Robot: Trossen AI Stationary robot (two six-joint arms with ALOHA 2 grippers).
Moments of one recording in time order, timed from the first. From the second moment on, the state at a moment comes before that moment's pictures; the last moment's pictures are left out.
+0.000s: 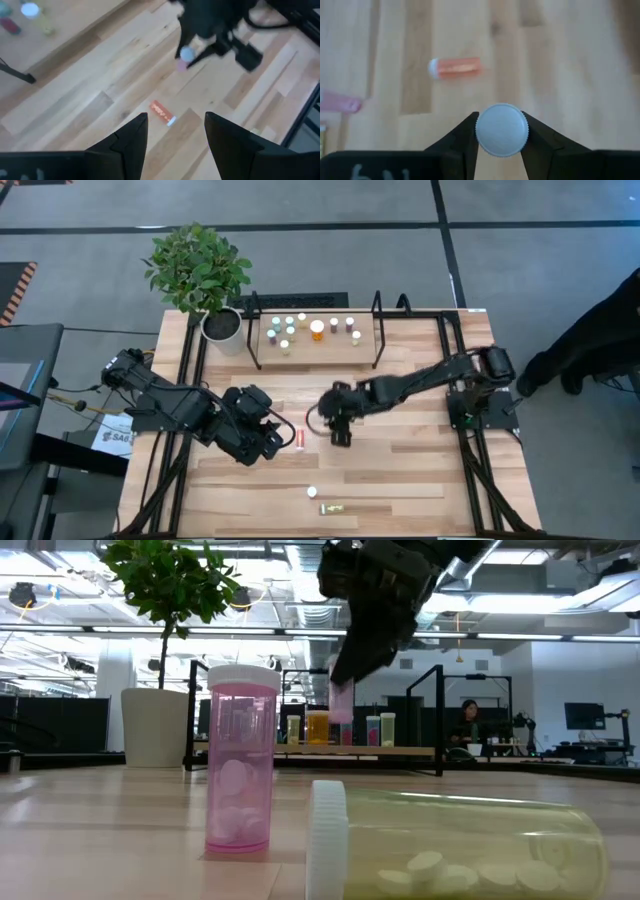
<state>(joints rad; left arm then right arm) -0.52 1.56 1.71 -1.35 -0.53 -1.25 0.12 1.79 1.28 -0.42 0.03 0.20</state>
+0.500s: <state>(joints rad) -0.35 1.50 1.71 -1.44 -0.53 -0.96 -0.29 1.67 1.28 -0.48 0.03 0.32</state>
